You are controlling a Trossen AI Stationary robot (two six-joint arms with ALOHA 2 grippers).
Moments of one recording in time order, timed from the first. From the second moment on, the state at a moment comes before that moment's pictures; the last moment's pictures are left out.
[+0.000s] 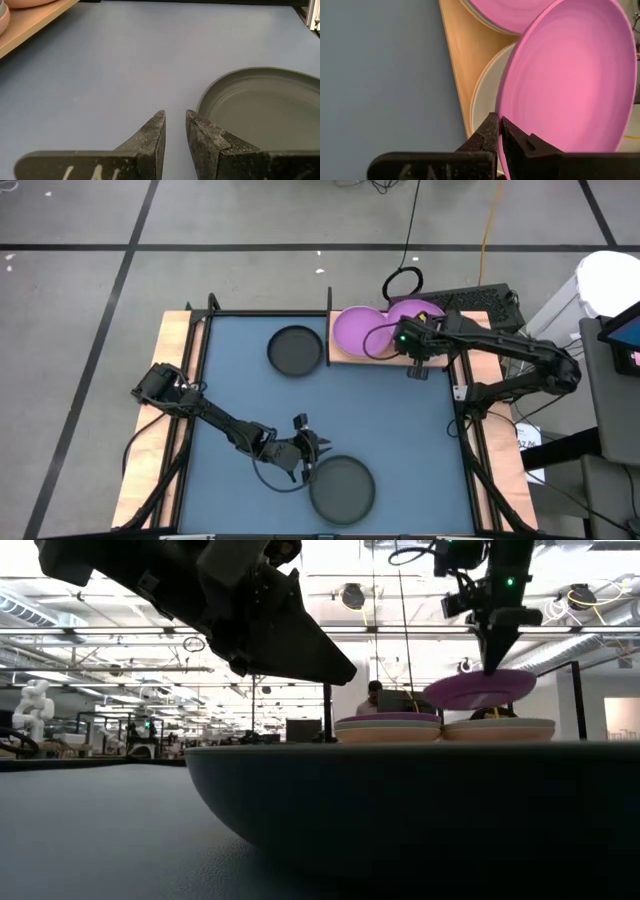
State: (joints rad) left arm -0.45 1.86 0.97 0.34 -0.53 -0.30; right arm -0.39 1.23 1.09 -1.20 0.34 -0.22
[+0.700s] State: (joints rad) left arm -0.45 1.86 0.97 0.34 -0.53 -0.30; right arm -0.45 1.14 0.87 -1.06 0.34 -0.23
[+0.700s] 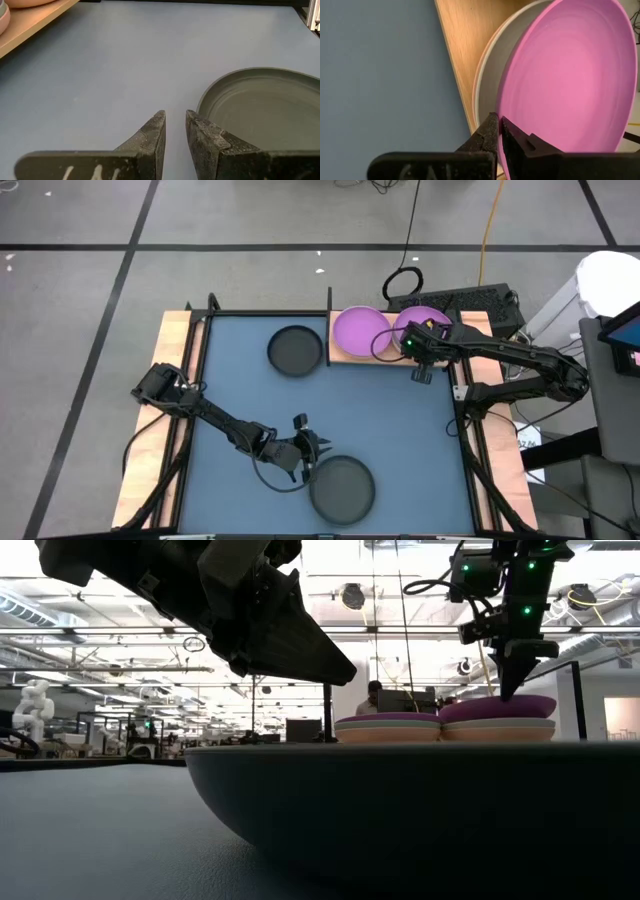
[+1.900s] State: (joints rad) left arm -0.45 1.86 0.97 0.34 -0.53 -0.29; right arm -0.44 1.08 0.79 -0.92 0.34 -0.19
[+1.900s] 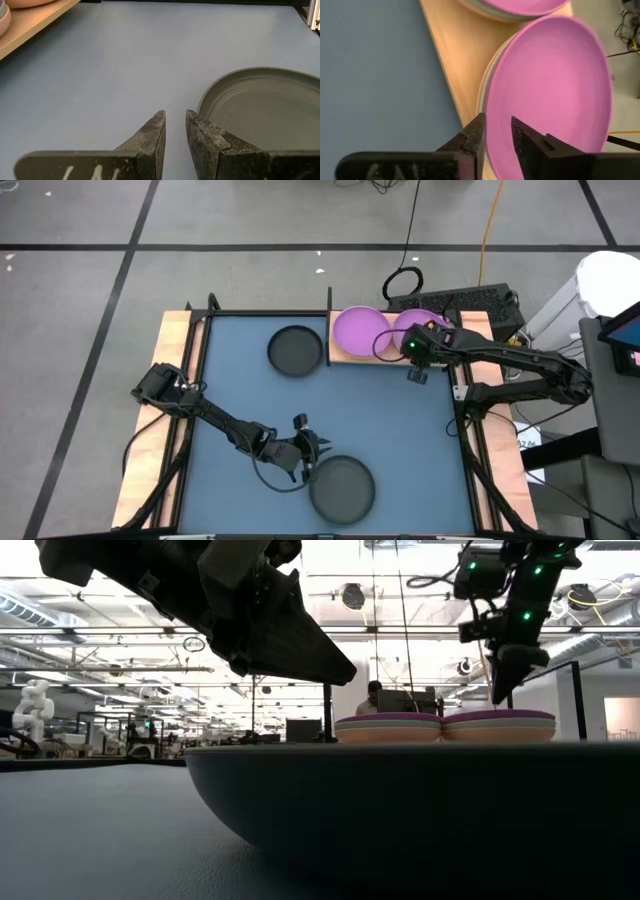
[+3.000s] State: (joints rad) left arm -0.35 1.86 0.97 0.19 -0.55 -0.29; right arm 0.22 0.99 0.71 -0.77 0.31 0.22
